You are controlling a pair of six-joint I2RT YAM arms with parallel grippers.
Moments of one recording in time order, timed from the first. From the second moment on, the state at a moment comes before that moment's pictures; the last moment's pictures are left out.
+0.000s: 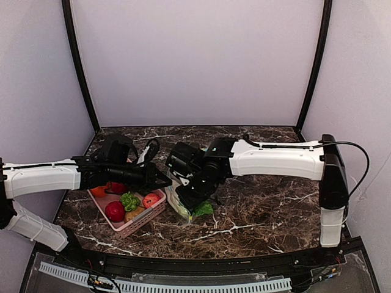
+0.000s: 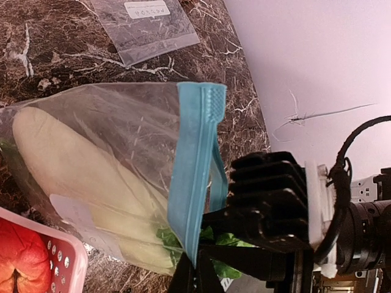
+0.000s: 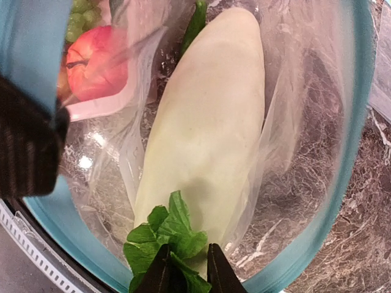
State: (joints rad) left arm -0.73 1.27 0.79 -0.12 0.46 -0.82; right arm 1.19 2.00 1.76 -0.96 0.08 0.49
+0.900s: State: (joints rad) left arm -0.73 1.25 0.78 -0.09 0.48 -0.82; right arm 1.16 1.71 1.61 -0.85 0.08 0.54
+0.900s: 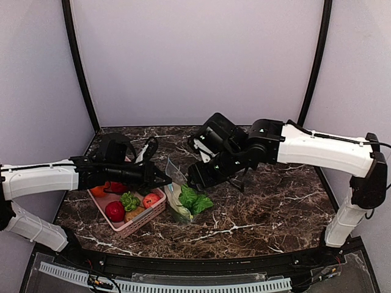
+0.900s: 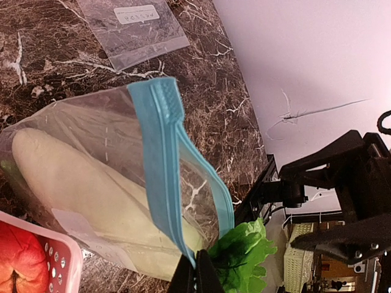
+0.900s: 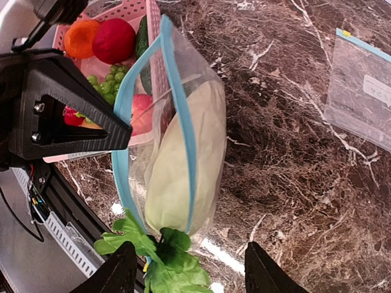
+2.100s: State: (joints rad) left arm -0.73 1.29 0.85 -0.16 0.52 -0.74; right arm 1.08 1.85 1.63 -0.67 0.00 0.51
